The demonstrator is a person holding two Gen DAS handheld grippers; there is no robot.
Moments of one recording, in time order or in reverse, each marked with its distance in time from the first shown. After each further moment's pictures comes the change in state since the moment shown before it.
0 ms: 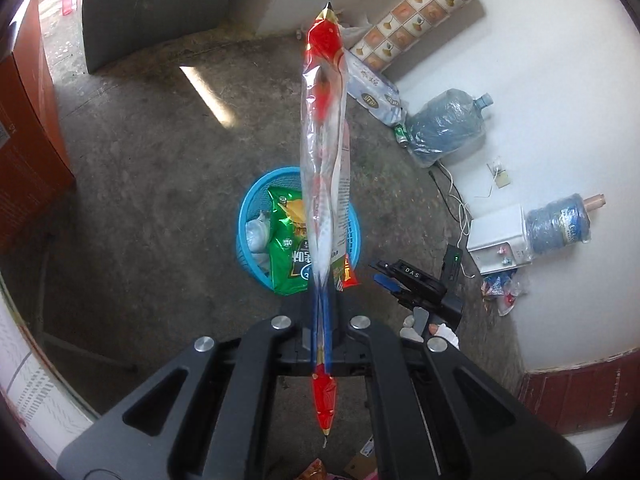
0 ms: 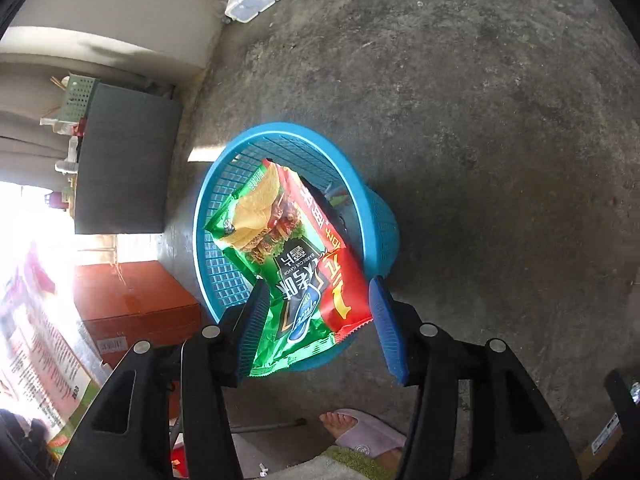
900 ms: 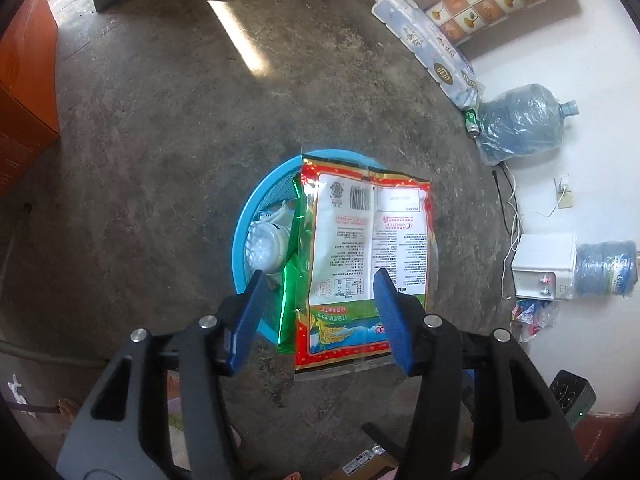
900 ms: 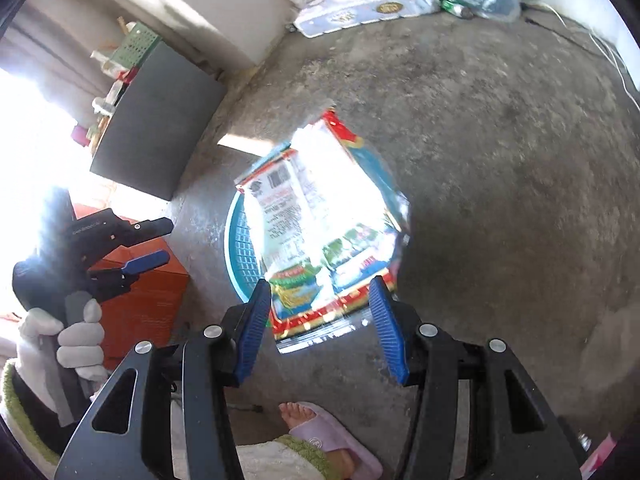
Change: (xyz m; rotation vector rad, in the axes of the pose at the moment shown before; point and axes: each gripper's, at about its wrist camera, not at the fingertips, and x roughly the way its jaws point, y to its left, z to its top) left arm 0.154 0.025 0.046 -0.168 0.112 0.169; right arm -0.034 0.088 -0.035 -0.387 -0.059 -0.091
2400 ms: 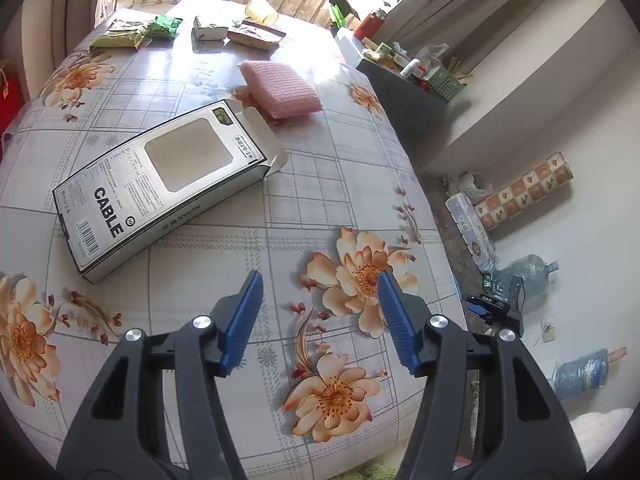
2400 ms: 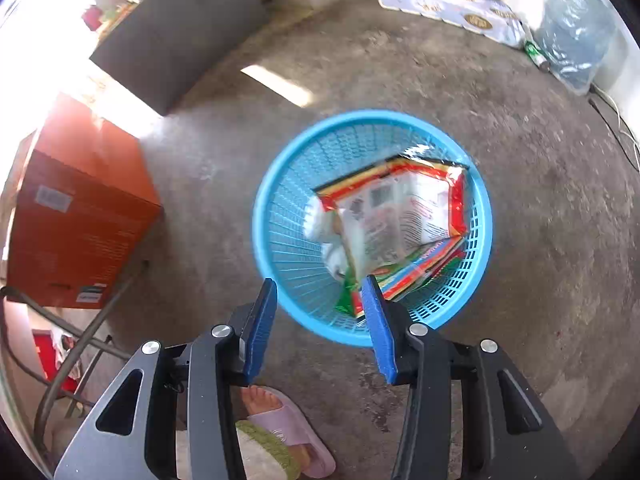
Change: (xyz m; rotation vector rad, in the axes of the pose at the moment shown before) left arm -0.395 0.263 -0.385 -0.356 -0.635 0.096; right arm 0.005 0.143 -0.003 -0.260 0.101 -0.073
